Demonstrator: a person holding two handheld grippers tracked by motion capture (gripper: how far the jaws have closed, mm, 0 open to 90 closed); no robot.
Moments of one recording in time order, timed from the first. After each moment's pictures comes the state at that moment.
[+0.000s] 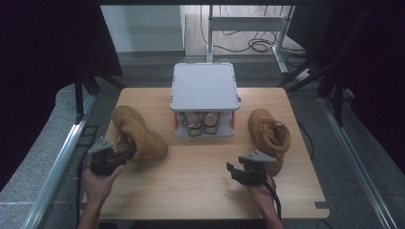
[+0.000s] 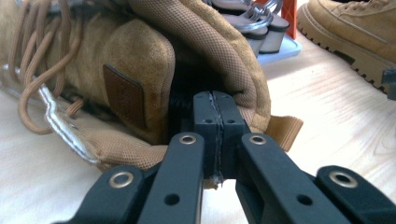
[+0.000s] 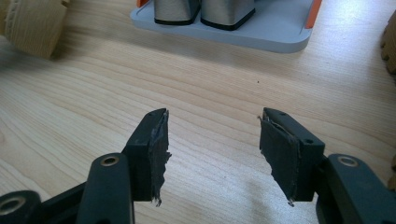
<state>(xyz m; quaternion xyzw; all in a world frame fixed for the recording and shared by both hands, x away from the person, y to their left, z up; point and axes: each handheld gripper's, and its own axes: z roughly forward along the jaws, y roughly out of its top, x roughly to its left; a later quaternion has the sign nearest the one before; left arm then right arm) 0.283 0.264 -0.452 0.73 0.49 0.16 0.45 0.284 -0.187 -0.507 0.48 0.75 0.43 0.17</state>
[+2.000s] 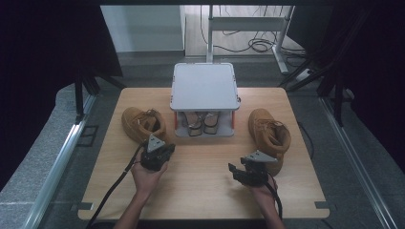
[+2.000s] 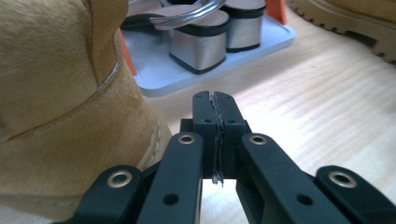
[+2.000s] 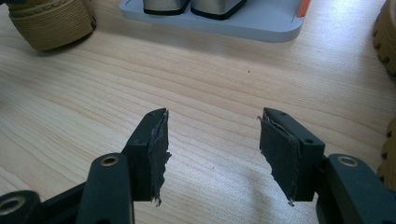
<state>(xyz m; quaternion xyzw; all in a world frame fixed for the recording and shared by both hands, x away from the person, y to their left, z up) 0.317 0.146 -0.496 0.76 0.45 0.21 0.42 0.286 -0.192 -0.514 0.48 0.75 0.41 0.17</state>
